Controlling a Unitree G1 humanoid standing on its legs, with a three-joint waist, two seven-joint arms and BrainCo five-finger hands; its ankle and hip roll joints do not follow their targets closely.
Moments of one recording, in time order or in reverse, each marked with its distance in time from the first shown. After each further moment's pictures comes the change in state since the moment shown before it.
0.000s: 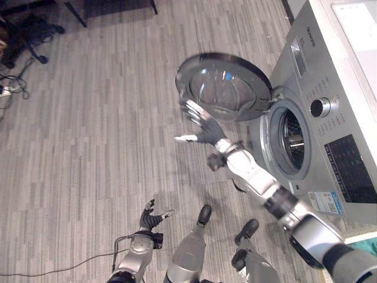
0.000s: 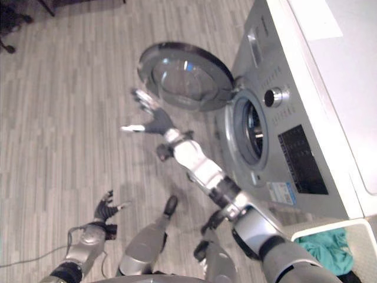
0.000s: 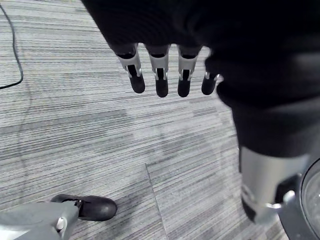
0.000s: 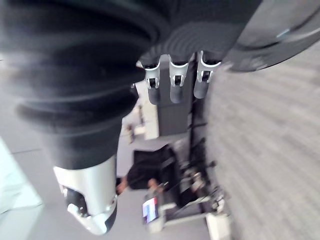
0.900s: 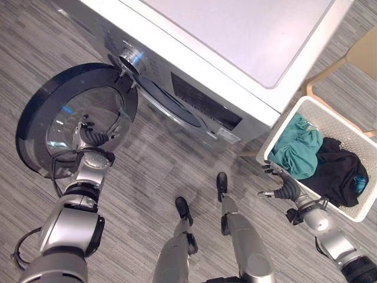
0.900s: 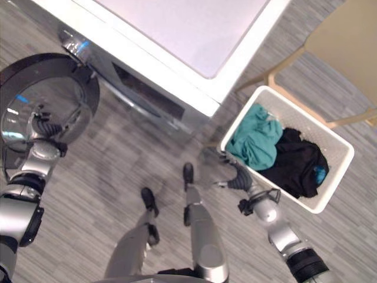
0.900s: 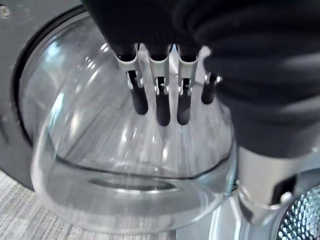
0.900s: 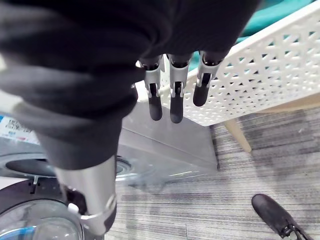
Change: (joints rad) left arm -0.714 0.330 0.060 0.446 0.216 0.045 0.111; right arm 0.637 -0.397 -0.339 -0.224 -0.367 -0.034 0.038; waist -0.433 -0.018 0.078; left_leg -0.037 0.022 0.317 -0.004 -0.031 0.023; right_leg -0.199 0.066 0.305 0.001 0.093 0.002
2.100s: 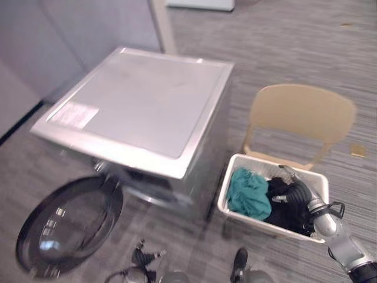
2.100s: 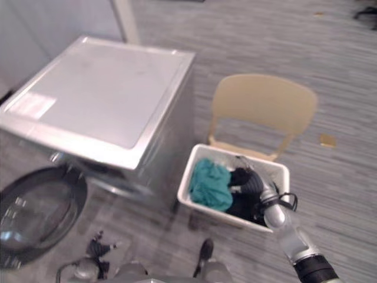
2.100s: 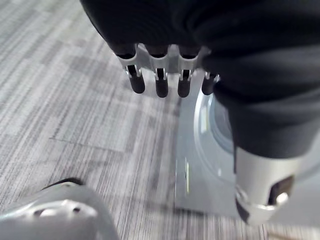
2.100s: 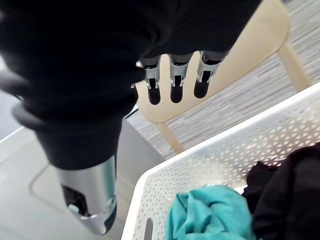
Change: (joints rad) left arm 0.843 -0.449 0.038 -0.236 -0.010 0.005 -0.163; right arm 0.012 -0.007 -0.078 0.052 -0.298 0.050 -0.039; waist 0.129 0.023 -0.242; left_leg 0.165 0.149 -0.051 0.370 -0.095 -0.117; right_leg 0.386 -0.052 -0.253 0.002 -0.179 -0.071
